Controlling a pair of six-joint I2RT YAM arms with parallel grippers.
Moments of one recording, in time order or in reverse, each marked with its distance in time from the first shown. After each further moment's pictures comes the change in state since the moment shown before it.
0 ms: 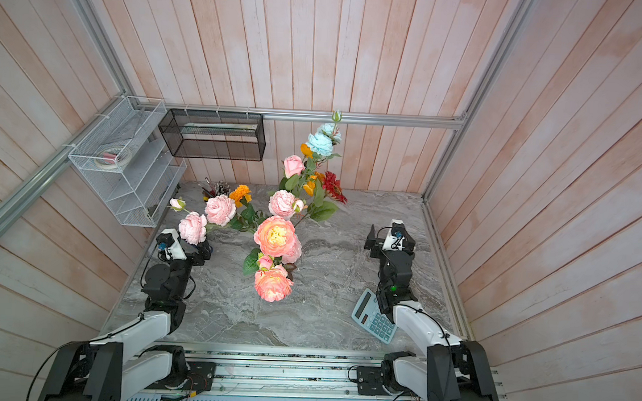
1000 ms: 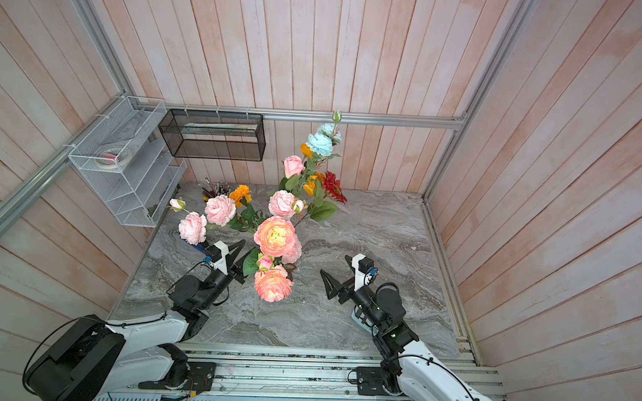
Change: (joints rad) left arm -0.484 0.144 0.019 0.261 0.100 0.063; right arm 0.414 -0.422 -0.232 -0.135 -0.353 0.179
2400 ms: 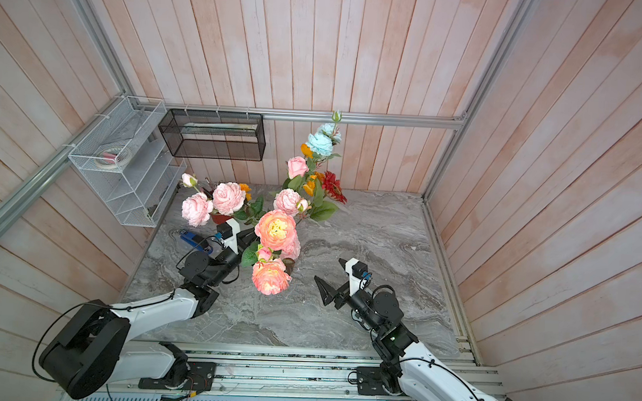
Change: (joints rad) left arm 0.000 0.068 0.280 -0.172 0.123 -0.052; right arm 0.060 -0.034 0.003 -0.037 0.030 -0.033
